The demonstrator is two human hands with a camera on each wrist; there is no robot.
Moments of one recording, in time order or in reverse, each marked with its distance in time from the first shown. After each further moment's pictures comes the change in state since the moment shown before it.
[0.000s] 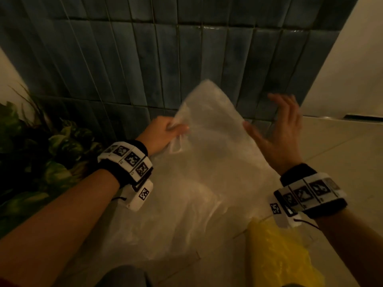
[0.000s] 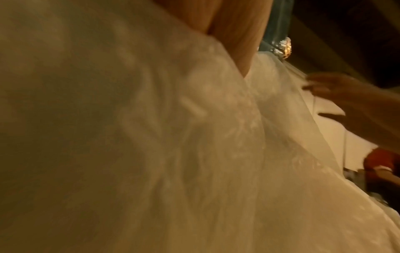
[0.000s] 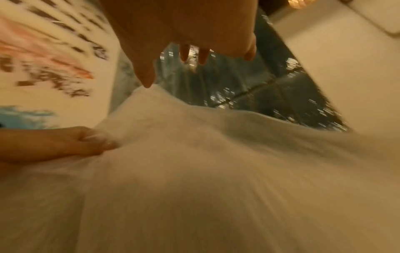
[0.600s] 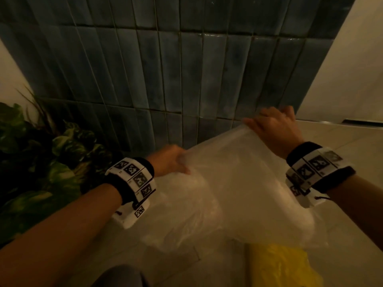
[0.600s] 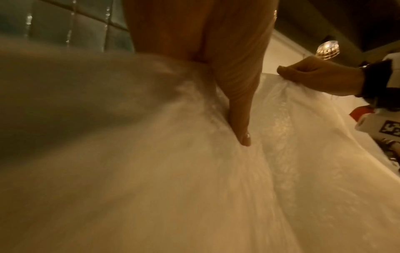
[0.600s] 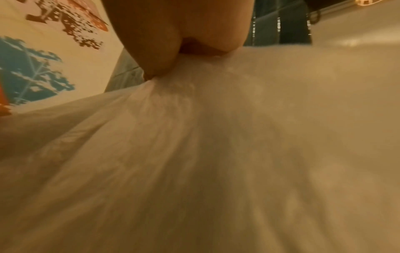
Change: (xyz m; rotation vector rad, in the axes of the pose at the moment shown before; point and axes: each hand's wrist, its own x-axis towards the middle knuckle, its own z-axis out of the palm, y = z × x) left_hand -0.031 -0.010 0.023 0.318 -0.365 -0.024; right_hand 0.033 0.008 -0.012 -0.592 -0.333 -0.333
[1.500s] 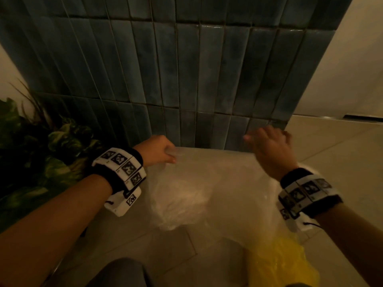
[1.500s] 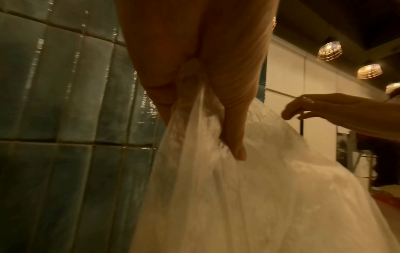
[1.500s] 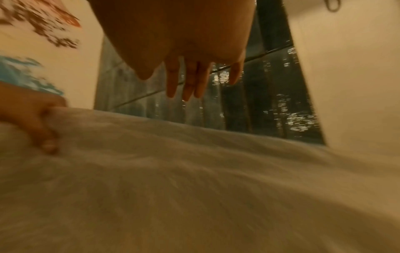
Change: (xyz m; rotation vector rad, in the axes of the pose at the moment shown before) left_hand 0.007 -0.016 -0.013 0.148 0.045 -0.057; right_hand -0.047 -0.003 0.041 0.228 -0.127 0.219
